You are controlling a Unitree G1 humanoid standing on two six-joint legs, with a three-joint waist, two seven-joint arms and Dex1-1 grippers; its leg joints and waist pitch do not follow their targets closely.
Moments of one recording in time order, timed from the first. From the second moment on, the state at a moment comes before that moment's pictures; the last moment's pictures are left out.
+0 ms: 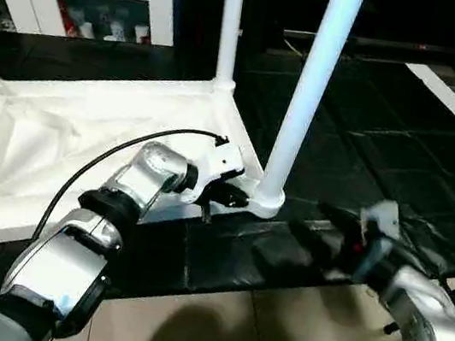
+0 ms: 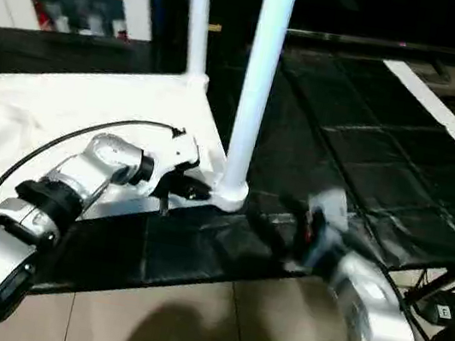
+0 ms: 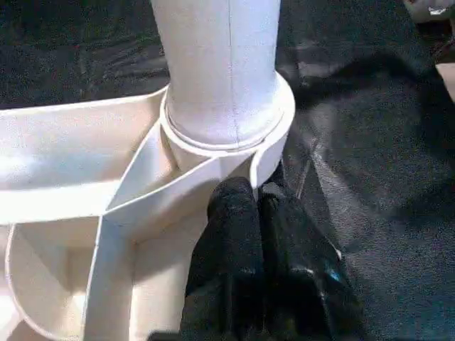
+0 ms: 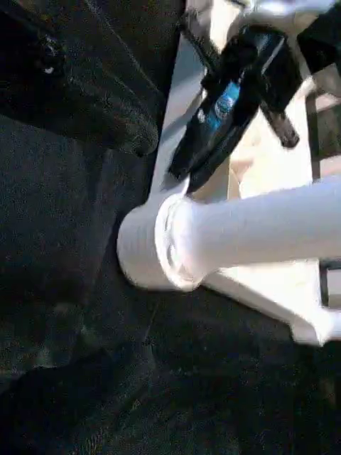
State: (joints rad) left arm -0.89 0.19 -0.27 1.00 0.12 -0.02 -1.08; right arm -0.13 -0.35 -0.07 0.07 0.36 0.32 0.81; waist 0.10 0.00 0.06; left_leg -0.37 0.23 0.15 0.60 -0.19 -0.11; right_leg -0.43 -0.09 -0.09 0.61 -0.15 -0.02
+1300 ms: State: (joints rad) left arm -0.53 0.73 -0.33 0.10 0.16 0.55 -1.36; right arm -0.08 -0.33 0.11 -0.11 0.36 0.42 0.81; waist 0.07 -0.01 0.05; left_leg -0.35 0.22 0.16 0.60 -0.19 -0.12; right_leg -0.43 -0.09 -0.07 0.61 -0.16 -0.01
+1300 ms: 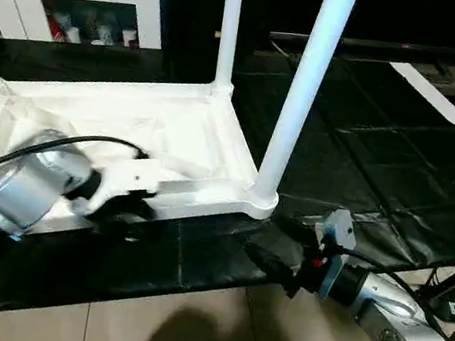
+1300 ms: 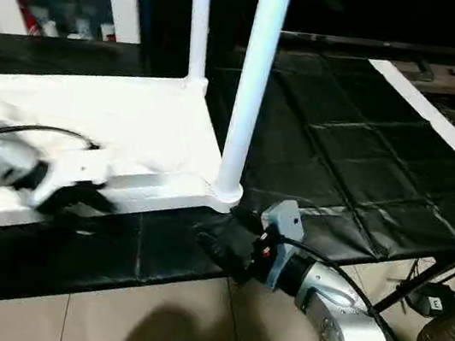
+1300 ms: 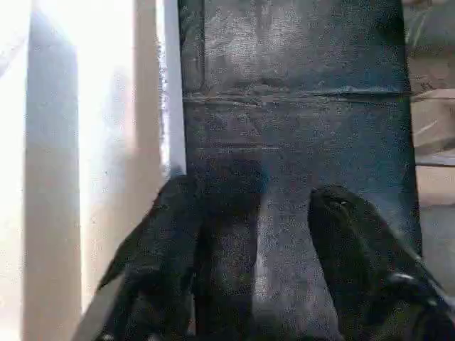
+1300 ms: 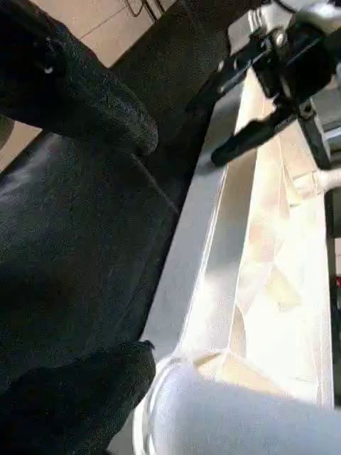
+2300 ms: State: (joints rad) left arm -0.23 0.19 0.32 -0.18 -0.20 0.66 -0.70; right arm 0.03 -0.14 0.05 -0.22 0.28 0.39 0.42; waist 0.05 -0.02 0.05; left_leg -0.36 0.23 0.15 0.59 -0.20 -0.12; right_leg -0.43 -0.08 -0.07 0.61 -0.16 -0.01
